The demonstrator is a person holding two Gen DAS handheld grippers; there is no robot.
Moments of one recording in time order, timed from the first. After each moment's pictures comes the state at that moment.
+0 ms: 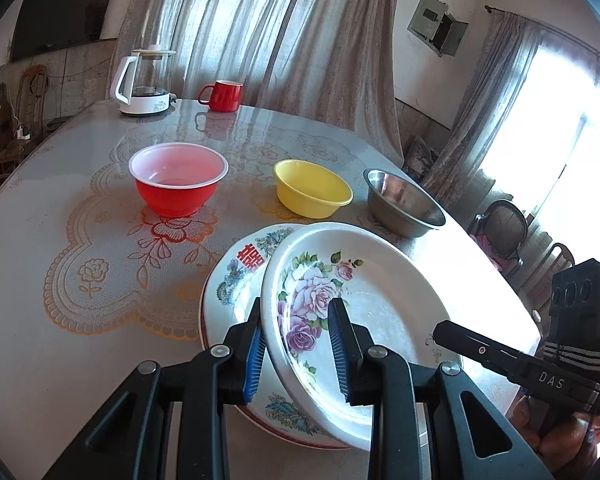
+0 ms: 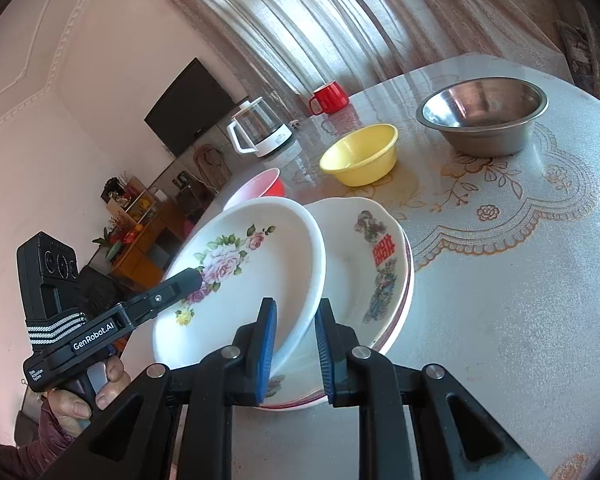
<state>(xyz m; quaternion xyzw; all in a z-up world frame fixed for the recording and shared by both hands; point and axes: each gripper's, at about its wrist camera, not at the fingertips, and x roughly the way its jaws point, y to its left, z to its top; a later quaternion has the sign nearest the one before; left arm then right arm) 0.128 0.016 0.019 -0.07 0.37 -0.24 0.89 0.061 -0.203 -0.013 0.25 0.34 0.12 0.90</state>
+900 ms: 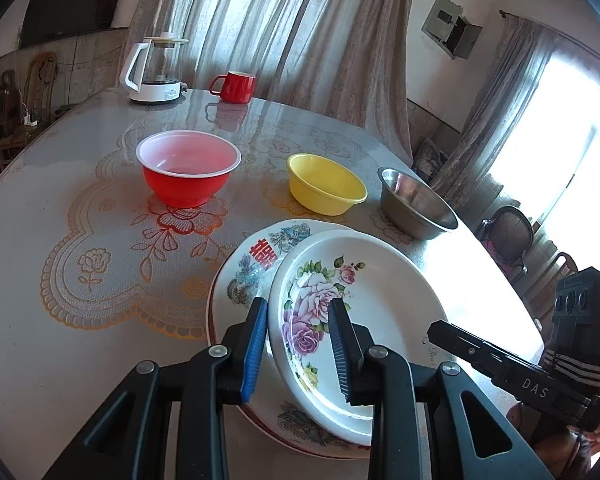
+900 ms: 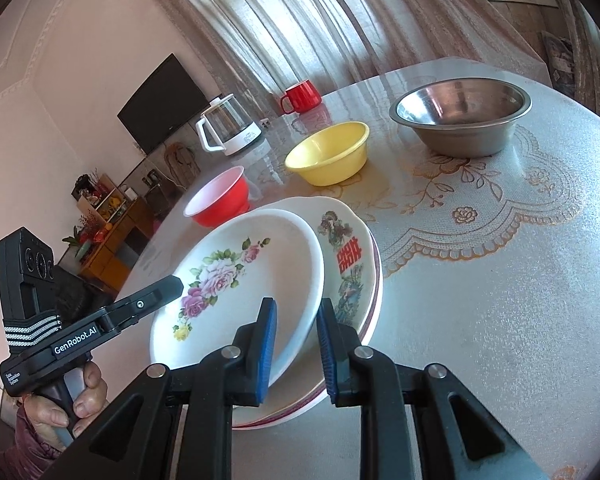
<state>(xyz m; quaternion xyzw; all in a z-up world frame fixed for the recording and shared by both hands) 0.138 0.022 0.012 -0.10 0.38 -0.23 0.89 0.078 -0.201 -0.023 0.22 0.35 0.07 0.91</state>
